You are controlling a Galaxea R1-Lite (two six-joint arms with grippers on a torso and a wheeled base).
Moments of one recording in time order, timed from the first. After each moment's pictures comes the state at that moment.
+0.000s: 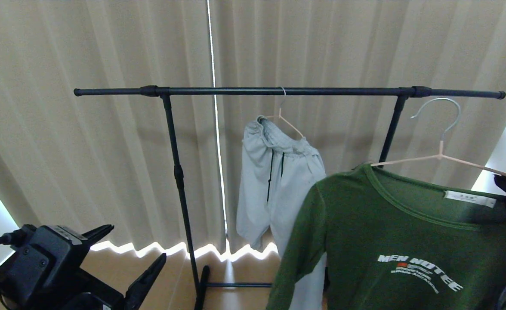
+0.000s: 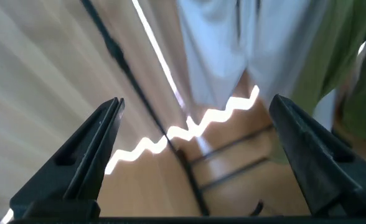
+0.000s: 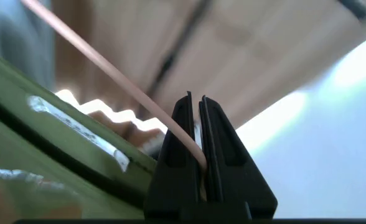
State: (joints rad) left arm -0.68 1.24 -0.07 -0.98 0.38 0.22; right arm 0.11 1.12 -0.65 -0.14 -0.35 -0.36
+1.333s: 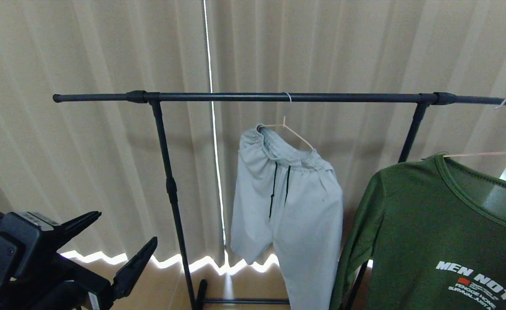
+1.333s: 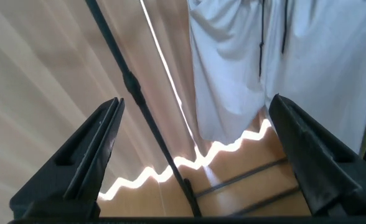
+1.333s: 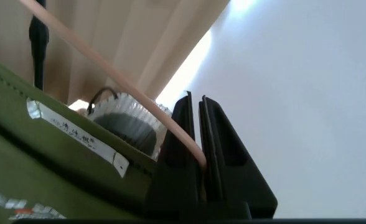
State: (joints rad) left arm -0.65 1.19 -0.10 -0.98 0.38 0.23; right arm -0.08 0.98 -0.66 -0.06 -0.51 -0.38
